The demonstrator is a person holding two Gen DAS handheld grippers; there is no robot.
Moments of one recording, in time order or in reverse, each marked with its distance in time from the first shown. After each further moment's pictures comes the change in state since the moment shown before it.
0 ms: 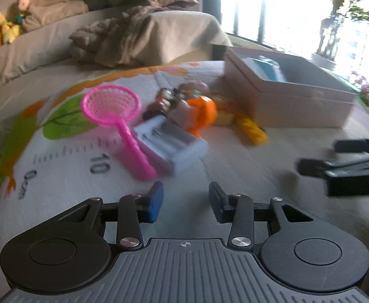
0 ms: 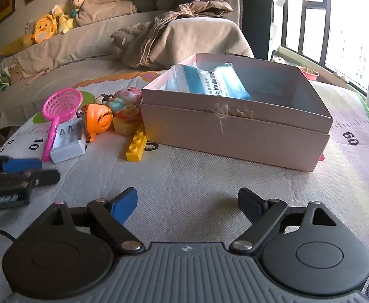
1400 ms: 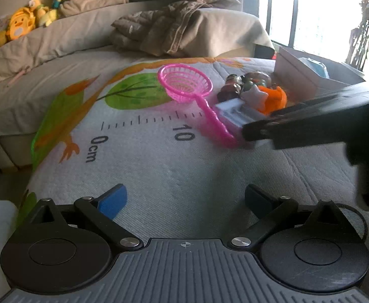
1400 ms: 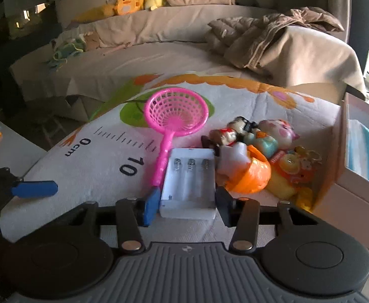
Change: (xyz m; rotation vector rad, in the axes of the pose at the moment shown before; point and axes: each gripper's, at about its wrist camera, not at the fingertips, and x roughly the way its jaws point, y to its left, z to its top) left arm -0.021 0.065 -0.029 -0.096 0.004 0.136; right arm 0.050 0.126 0.054 -0.247 0.045 0.304
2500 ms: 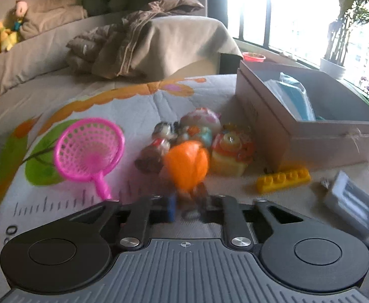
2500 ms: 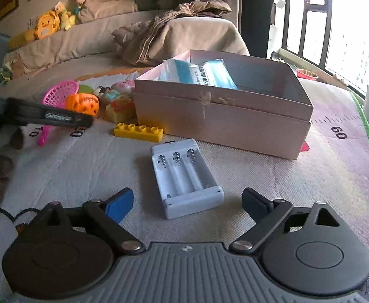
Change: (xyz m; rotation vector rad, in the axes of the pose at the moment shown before) left arm 0.066 -0.078 0.072 0.092 -0.028 -0.092; right arm -0.095 -0.090 -0.105 0.226 -0.041 -0.310
